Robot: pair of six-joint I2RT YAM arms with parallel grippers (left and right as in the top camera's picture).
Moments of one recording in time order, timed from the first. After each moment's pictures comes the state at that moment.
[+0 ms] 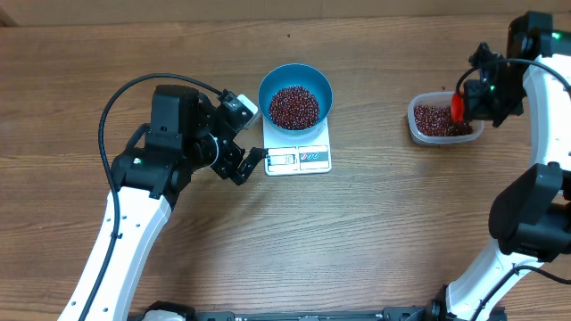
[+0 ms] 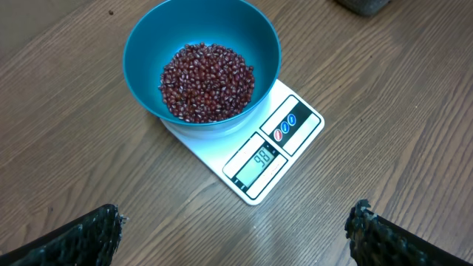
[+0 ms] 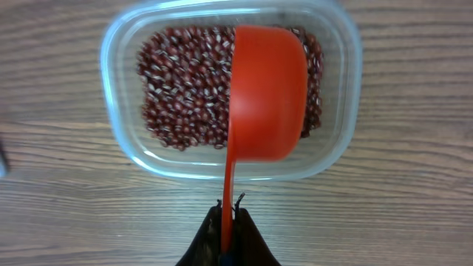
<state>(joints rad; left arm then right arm) -0.21 1.31 1.15 -0.70 0.39 0.43 -0.24 2.01 1.89 -1.37 -0.09 -0.25</state>
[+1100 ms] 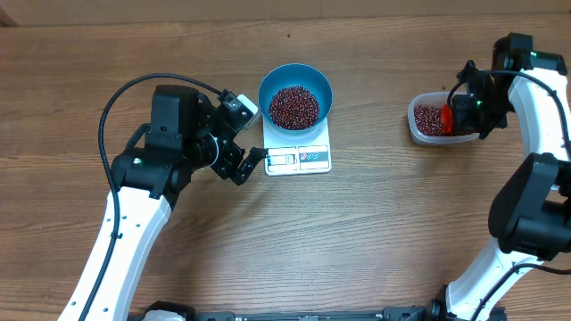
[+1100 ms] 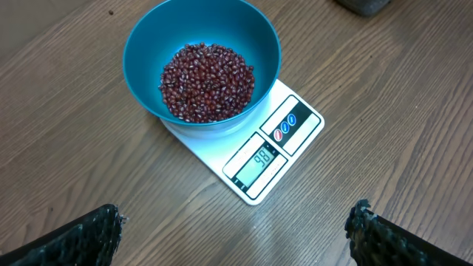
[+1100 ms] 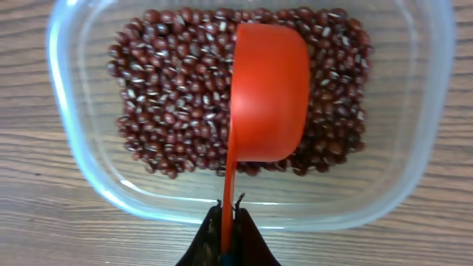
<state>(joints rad) -0.21 1.31 1.15 -0.70 0.39 0.43 -0.24 2.02 1.72 -1.20 -0.15 -0.24</state>
